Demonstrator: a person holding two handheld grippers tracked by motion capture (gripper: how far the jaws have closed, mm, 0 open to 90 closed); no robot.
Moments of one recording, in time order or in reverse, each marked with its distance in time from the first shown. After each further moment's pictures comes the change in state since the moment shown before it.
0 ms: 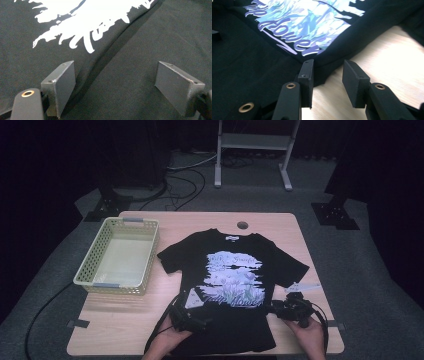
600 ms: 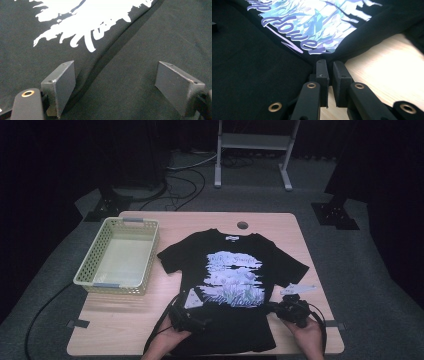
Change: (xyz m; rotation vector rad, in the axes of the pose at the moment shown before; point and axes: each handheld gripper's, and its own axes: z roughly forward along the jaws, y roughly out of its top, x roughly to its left) left arm 0.002 -0.002 -0.001 -0.002 -0.003 -0.006; right arm 0.012 0.003 -0.002 0.008 -0.046 -0.086
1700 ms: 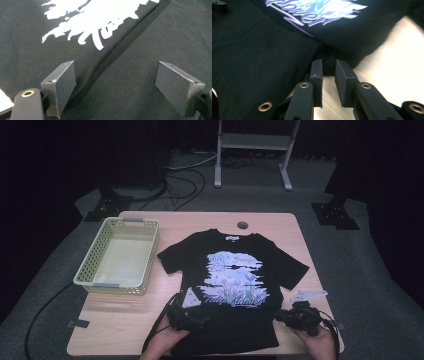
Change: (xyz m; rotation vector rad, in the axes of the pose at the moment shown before) left arm 0.004 -0.002 -0.002 0.002 0.014 -0.005; right arm -0.003 -0.021 -0.019 0.046 0.037 0.026
